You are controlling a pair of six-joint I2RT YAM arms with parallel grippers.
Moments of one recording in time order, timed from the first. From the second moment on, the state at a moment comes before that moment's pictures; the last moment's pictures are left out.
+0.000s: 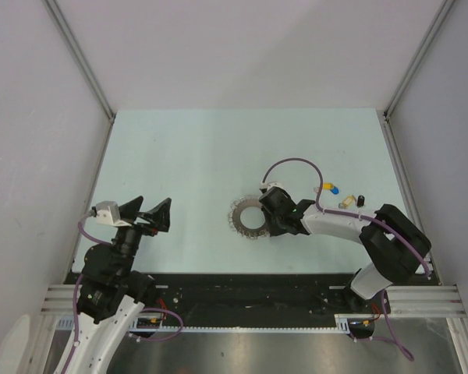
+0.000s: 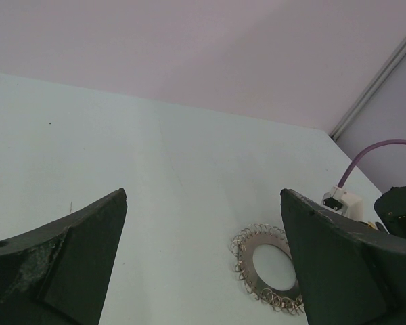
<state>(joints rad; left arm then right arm) -0.42 0.00 0.42 -0.25 -0.19 -0.33 0.83 1.57 0.82 -0.31 0.17 0.46</state>
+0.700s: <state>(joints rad) -0.42 0.00 0.42 -0.25 -0.18 -0.33 0.84 1.54 0.78 -0.25 0.17 0.43</state>
